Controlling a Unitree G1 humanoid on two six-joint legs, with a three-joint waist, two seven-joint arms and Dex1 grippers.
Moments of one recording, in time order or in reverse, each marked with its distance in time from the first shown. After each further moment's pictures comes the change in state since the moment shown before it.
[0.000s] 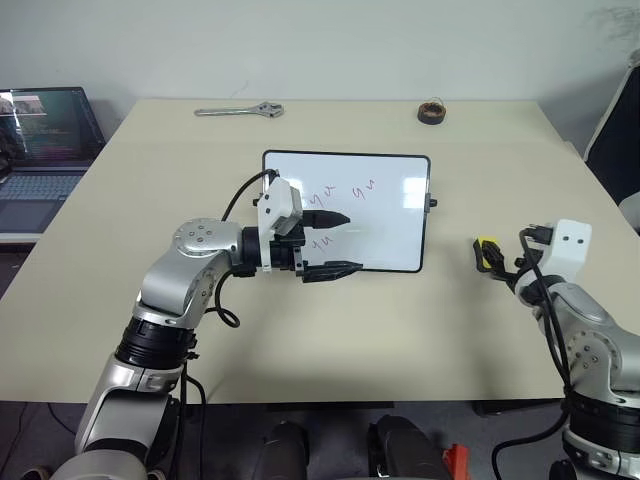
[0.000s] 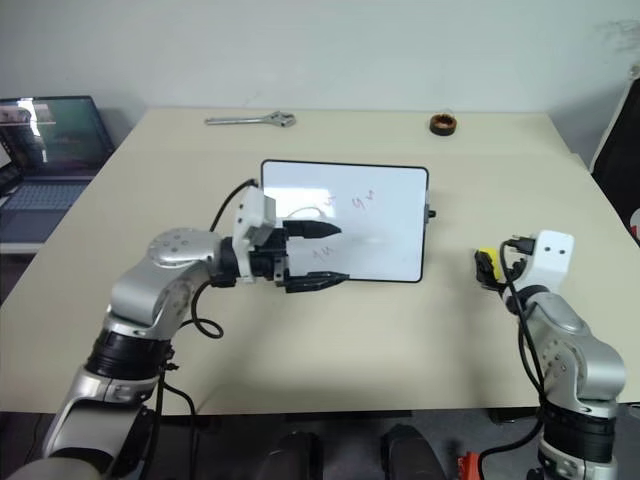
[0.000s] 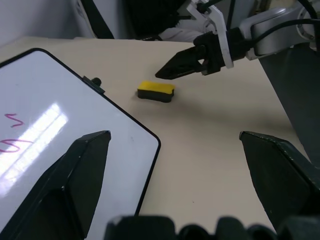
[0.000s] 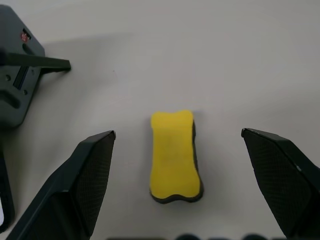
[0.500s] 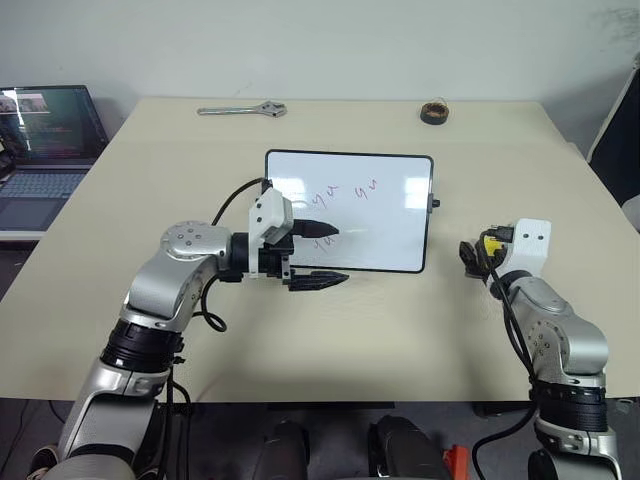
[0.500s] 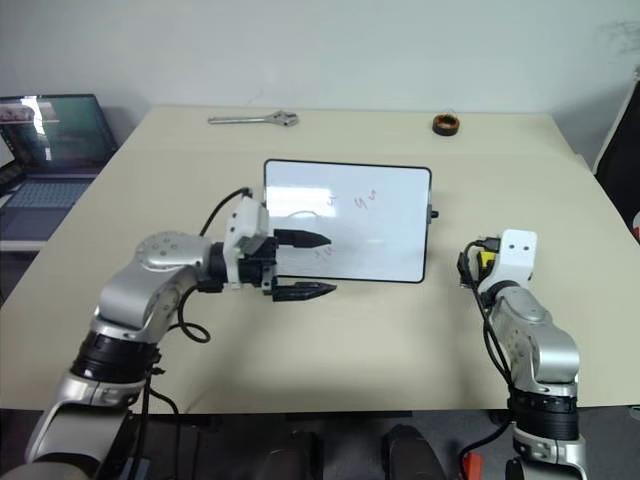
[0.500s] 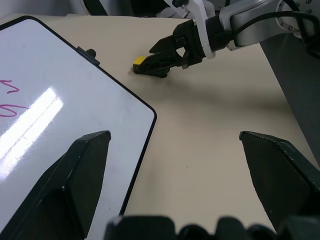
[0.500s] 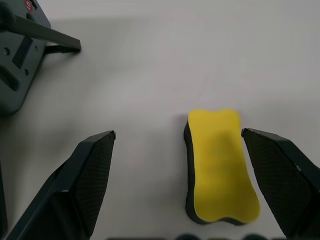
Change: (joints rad) left arm 0.037 0.061 0.002 0.003 0.022 -0.019 -0.048; right arm -0.044 0.060 0.121 0.134 -0.194 -0.130 0.016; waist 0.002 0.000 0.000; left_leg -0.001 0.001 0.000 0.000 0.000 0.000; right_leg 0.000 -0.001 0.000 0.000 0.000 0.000
